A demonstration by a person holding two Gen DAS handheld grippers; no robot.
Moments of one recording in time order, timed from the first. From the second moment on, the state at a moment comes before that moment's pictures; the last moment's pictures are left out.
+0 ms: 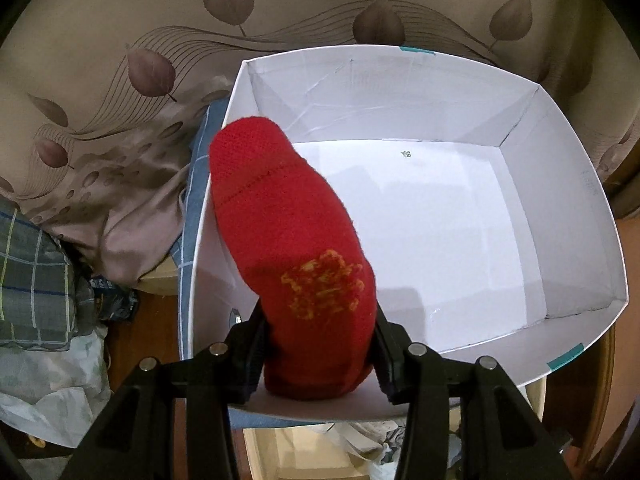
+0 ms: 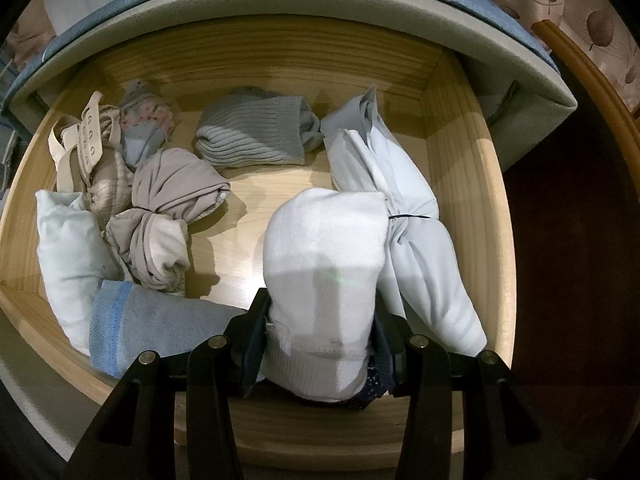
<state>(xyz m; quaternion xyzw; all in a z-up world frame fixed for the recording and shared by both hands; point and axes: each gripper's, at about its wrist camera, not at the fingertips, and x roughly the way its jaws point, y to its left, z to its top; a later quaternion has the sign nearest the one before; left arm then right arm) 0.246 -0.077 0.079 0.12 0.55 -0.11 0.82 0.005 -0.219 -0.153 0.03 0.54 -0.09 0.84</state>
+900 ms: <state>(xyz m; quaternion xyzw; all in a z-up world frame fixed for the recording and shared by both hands) 0.222 -0.060 0.122 0.09 0.51 -0.15 0.84 0.001 -0.217 -0.151 0.03 0.54 -0.10 0.83</state>
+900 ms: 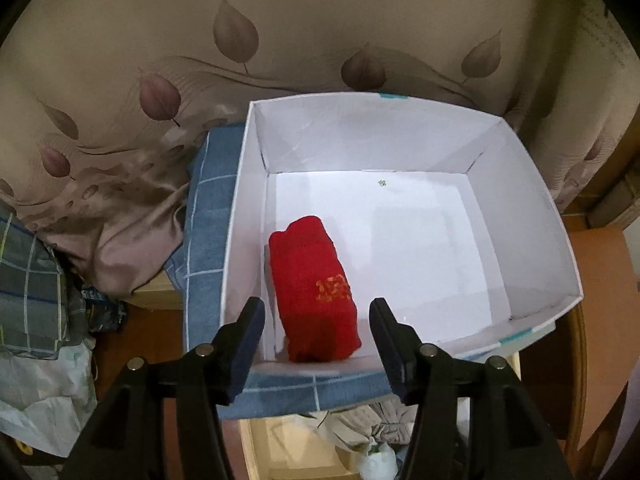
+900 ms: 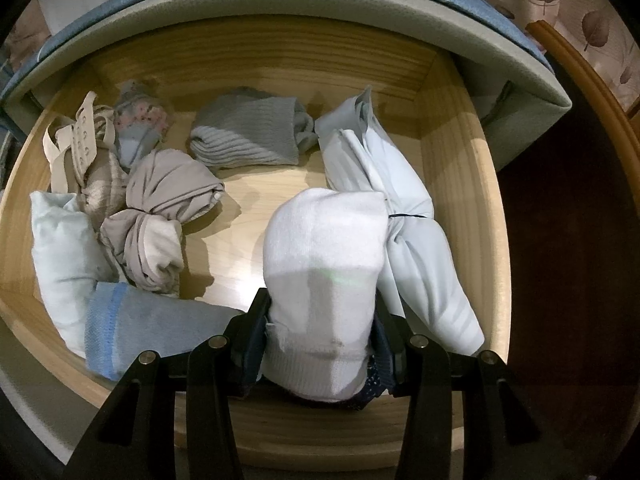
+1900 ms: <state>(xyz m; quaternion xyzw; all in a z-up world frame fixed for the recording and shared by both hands) 0.079 0.023 0.002 0.05 0.55 -0.08 0.83 0.015 -0.223 -0.160 0.03 0.57 -0.08 0.81</state>
